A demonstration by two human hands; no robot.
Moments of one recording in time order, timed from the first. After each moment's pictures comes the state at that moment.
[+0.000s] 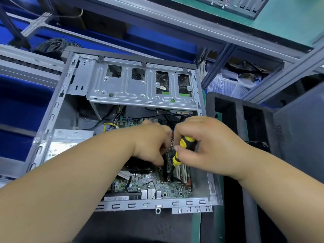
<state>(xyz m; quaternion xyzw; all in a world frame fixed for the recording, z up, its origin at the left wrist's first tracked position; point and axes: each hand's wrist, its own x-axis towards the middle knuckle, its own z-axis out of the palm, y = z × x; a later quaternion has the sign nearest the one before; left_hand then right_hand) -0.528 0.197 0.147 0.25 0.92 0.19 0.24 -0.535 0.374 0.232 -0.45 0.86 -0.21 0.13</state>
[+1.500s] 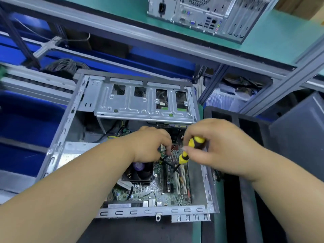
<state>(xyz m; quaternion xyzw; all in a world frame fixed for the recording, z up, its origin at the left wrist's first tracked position) -0.532 0.187 0.157 0.21 0.93 0.22 0.19 -0.542 0.390 0.263 -0.44 0.87 -0.19 0.09</state>
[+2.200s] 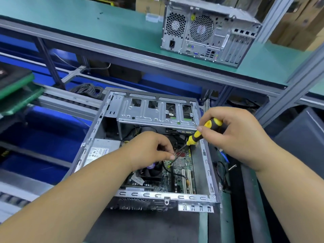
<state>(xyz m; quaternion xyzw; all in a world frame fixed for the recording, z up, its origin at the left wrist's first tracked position) -0.464 0.181 0.191 0.05 0.90 0.43 0.06 -0.517 0.402 0.288 -0.38 0.87 -0.32 -0.04</state>
